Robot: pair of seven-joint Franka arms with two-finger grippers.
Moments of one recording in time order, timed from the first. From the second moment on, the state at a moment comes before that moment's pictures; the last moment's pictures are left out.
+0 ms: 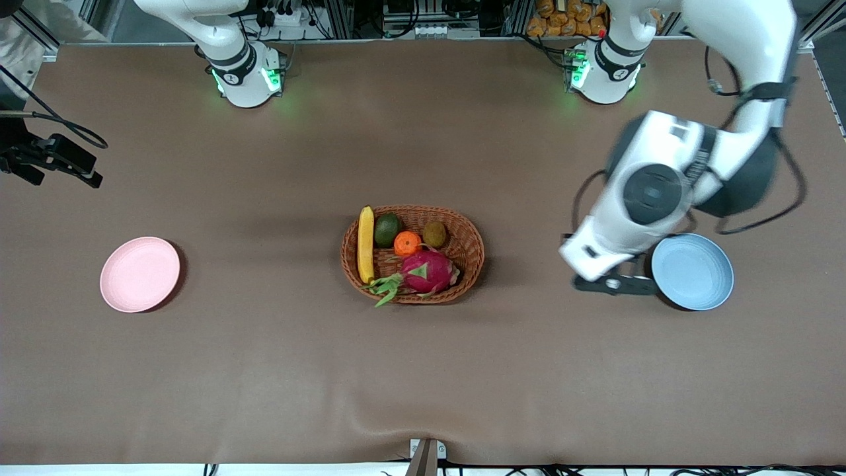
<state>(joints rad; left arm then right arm) -0.08 0.45 -0.31 -1.44 0.25 1.69 -0.27 0.04 -0.04 -0.06 -1.58 0.01 1.61 0.05</state>
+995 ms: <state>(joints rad) 0.47 0.53 -0.31 -1.77 0.25 2.23 0.49 0.16 0.17 0.09 -1.60 0.01 1.62 0.25</state>
